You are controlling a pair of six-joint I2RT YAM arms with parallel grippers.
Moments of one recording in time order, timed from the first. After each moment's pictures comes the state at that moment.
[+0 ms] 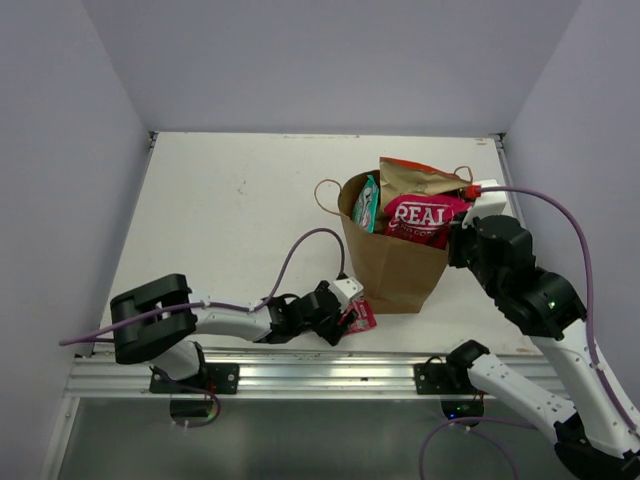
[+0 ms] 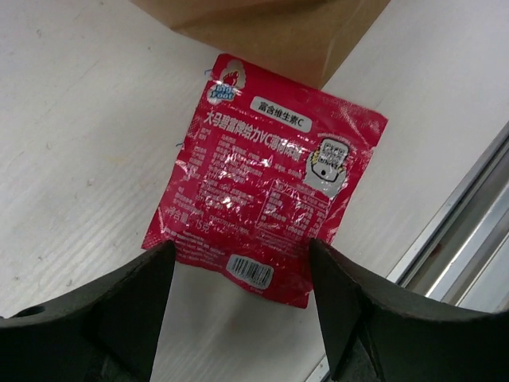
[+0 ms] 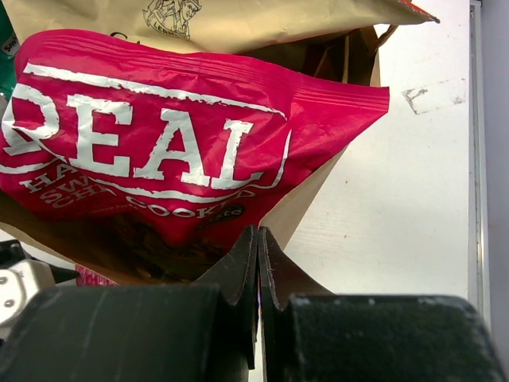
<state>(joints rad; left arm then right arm) -1.22 1.53 0.62 0.17 -0.19 -0.33 0.56 0.75 1.16 -0.90 0.41 0.18</state>
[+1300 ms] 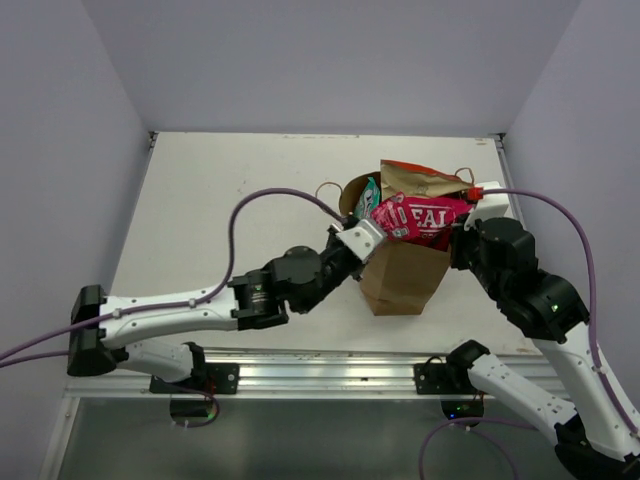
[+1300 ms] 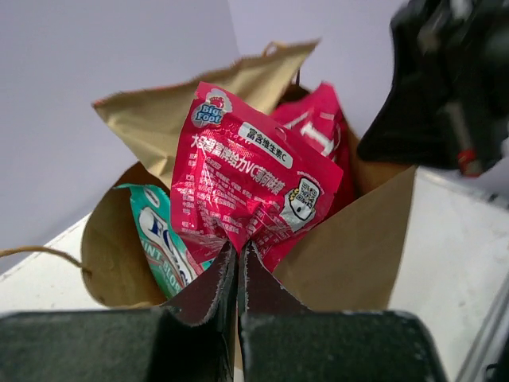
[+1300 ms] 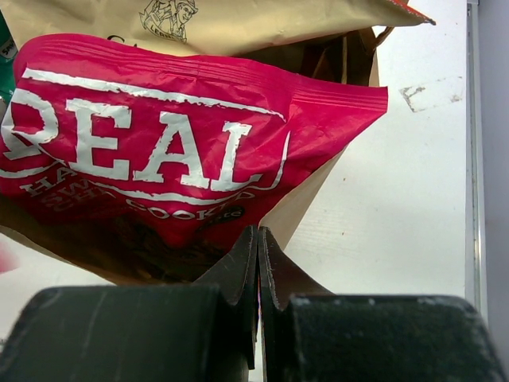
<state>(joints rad) -1.34 1.25 1.13 0.22 -0.54 0.15 0.56 0.74 1.16 -0.92 0.41 0.18</state>
